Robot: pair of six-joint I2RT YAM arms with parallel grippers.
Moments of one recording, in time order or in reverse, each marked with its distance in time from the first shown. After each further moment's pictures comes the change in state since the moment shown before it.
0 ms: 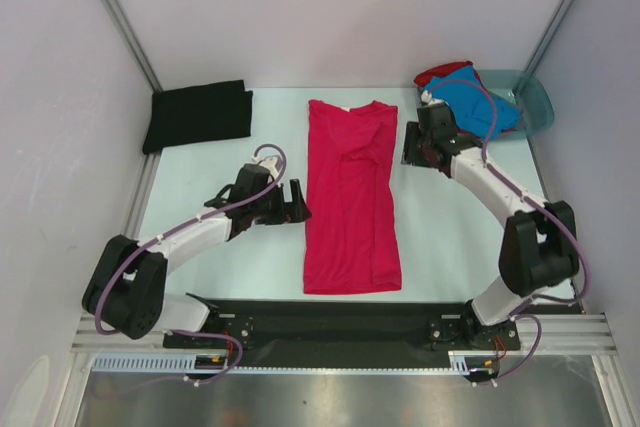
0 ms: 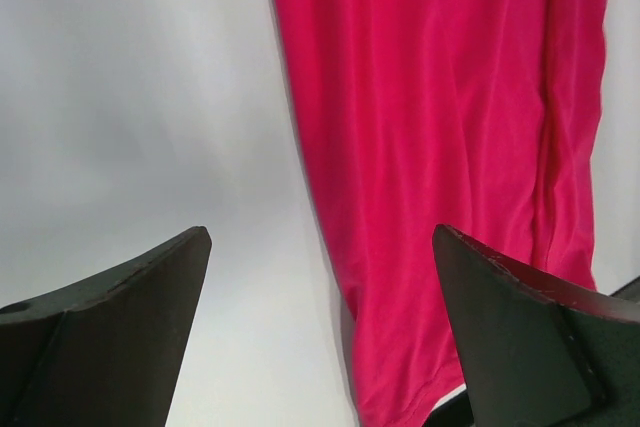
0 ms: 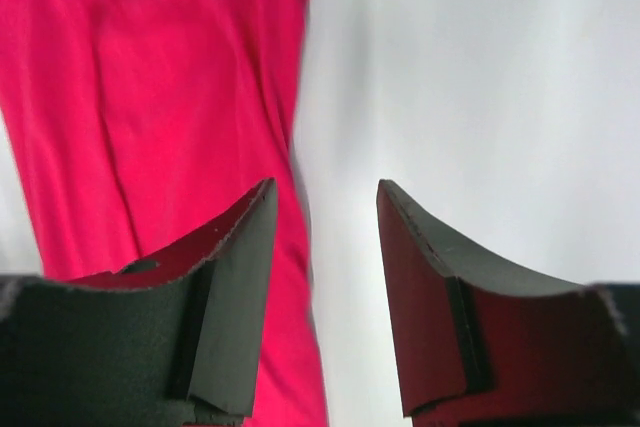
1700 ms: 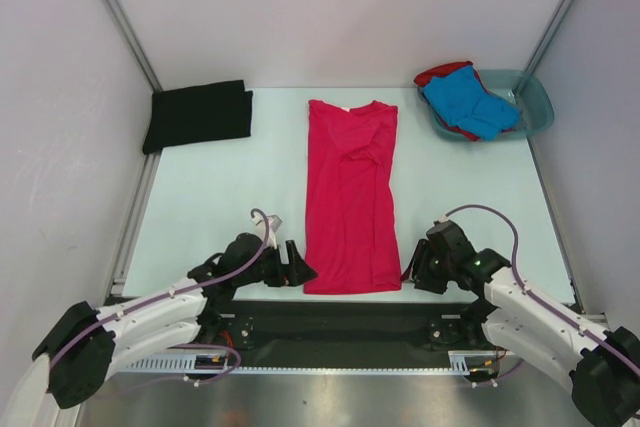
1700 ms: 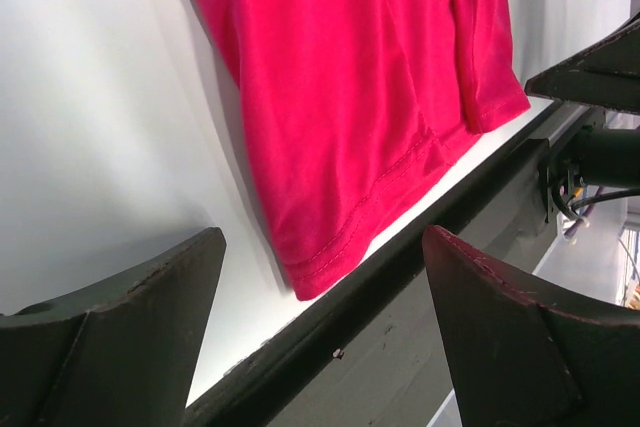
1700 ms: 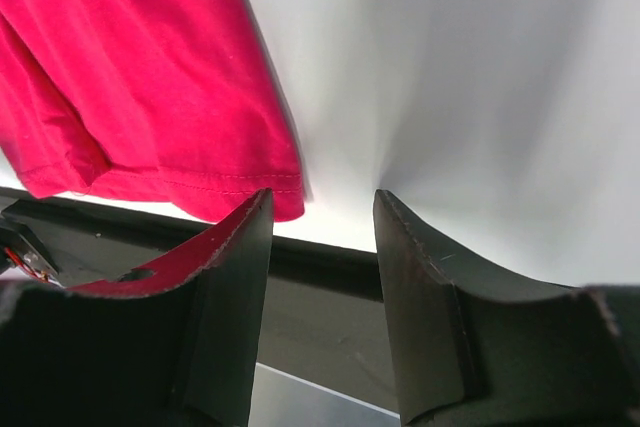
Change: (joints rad) left arm -0.308 -0.491 -0.545 0.208 0.029 -0.317; right arm 0.272 -0.839 -0.932 -0.191 -0.245 0.571
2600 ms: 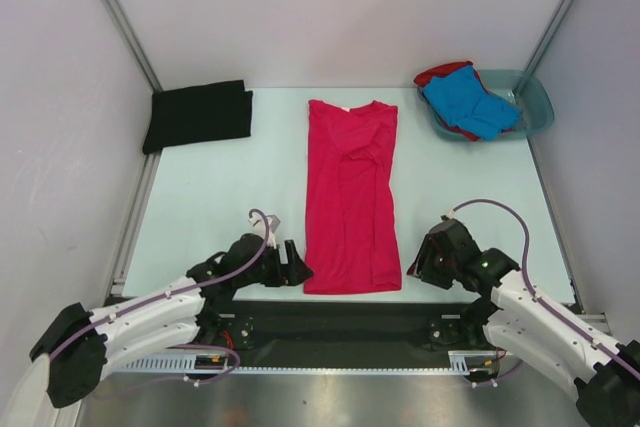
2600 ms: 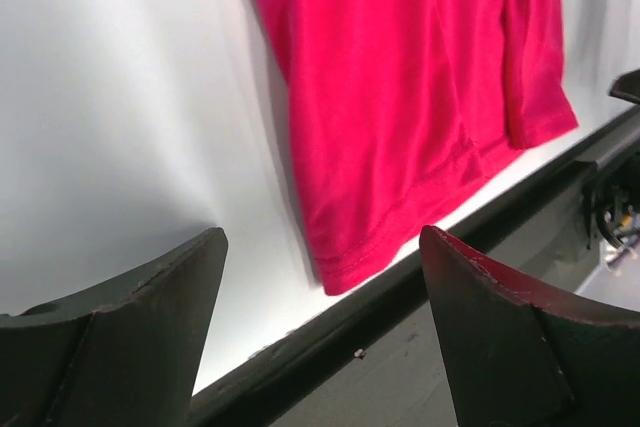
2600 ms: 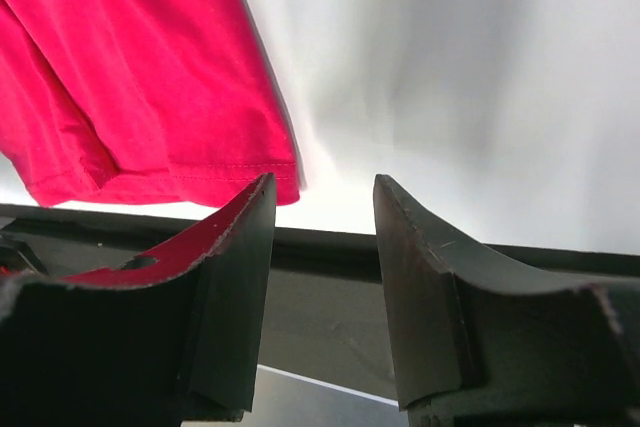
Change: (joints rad) left arm -0.052 -0.027 0.046 -0.129 -0.127 -0.012; right arm 0.023 -0.071 0.055 -0.098 0.126 0.006
